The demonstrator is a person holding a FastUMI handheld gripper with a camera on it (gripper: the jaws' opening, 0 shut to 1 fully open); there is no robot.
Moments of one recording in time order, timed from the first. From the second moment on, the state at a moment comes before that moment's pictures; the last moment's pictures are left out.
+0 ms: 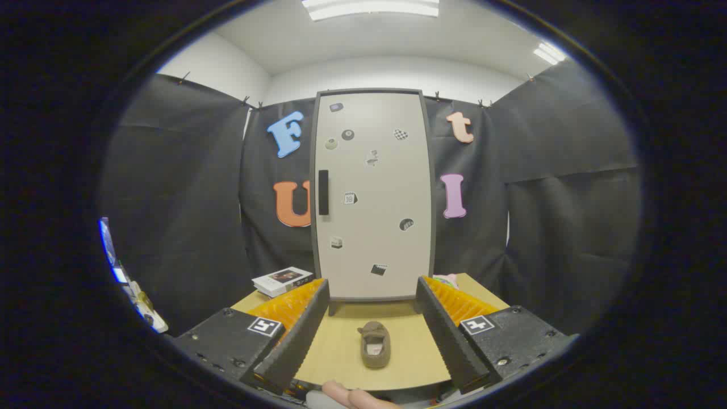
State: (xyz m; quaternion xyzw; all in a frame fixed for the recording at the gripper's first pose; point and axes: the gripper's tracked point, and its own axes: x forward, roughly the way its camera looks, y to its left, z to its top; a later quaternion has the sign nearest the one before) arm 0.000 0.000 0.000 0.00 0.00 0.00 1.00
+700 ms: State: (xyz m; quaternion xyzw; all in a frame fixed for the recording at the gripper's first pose) arm -0.017 -0.028 0.097 -0.03 -0.10 -0.03 0.99
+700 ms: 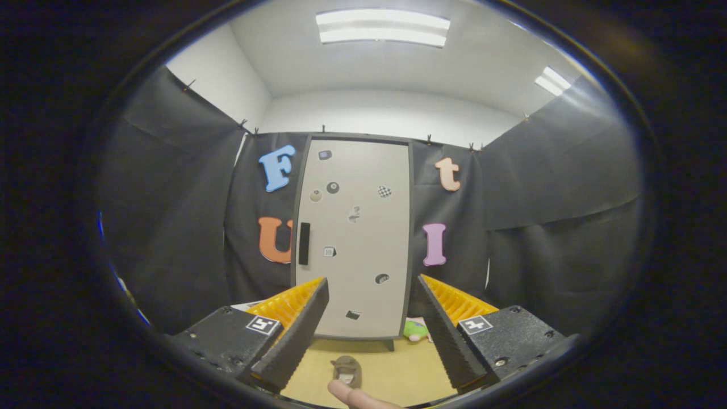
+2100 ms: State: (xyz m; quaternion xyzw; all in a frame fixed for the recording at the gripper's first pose) arm 0.209 0.099 0.140 -0.05 -0.06 0.06 1.00
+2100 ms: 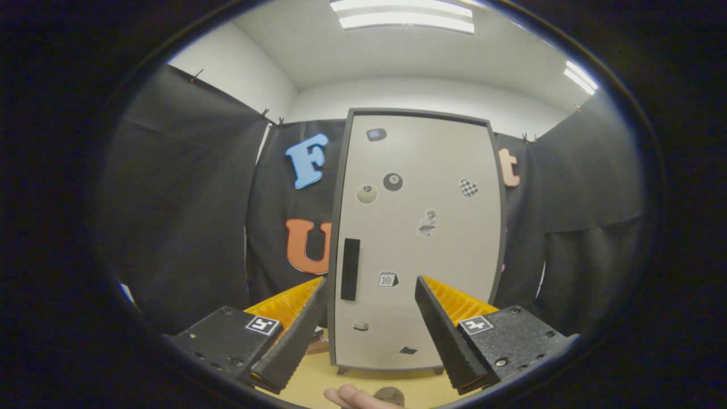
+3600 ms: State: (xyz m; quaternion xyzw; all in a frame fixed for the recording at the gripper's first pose) arm 0.387 0.138 0.132 -0.02 0.03 0.06 1.00
